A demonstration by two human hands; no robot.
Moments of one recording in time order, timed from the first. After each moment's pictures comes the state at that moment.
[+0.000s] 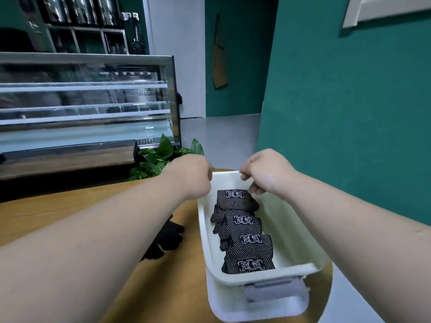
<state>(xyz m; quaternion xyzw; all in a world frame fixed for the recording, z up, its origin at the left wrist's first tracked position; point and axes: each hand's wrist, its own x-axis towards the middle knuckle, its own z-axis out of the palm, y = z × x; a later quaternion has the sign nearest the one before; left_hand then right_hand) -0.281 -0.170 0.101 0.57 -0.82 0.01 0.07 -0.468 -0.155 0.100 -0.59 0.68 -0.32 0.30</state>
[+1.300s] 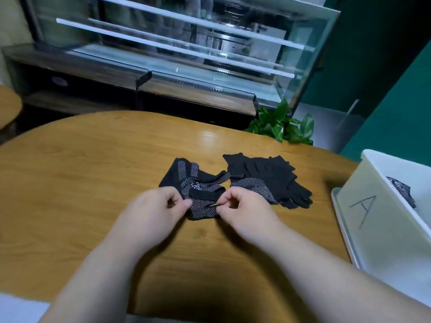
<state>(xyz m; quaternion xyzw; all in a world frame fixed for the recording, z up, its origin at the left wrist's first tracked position) 0.053 0.031 -0.069 0.77 -0.53 -0.17 0.31 -0.136 -0.043 -0.057 -0.79 0.53 -0.18 0.26</state>
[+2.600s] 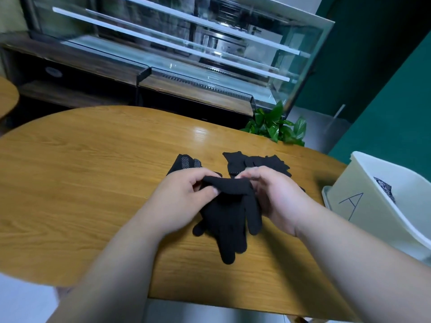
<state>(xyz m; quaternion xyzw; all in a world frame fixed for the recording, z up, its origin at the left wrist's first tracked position) 0.040 0.041 -0.031 0.57 -0.61 -0.30 0.47 -0.145 -0.020 0.008 -0.60 0.51 -0.24 0.57</state>
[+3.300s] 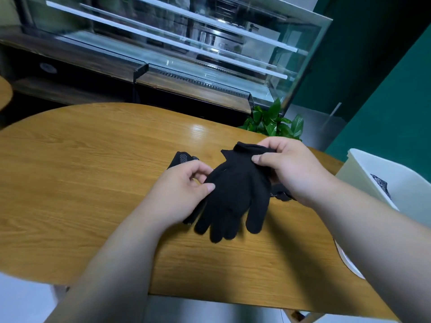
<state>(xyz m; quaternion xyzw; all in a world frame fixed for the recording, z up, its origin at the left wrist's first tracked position) 0.042 0.029 -0.043 0.60 -0.54 -0.34 0.48 -0.150 -0.037 0.048 -0.71 0.50 -0.29 0.41</state>
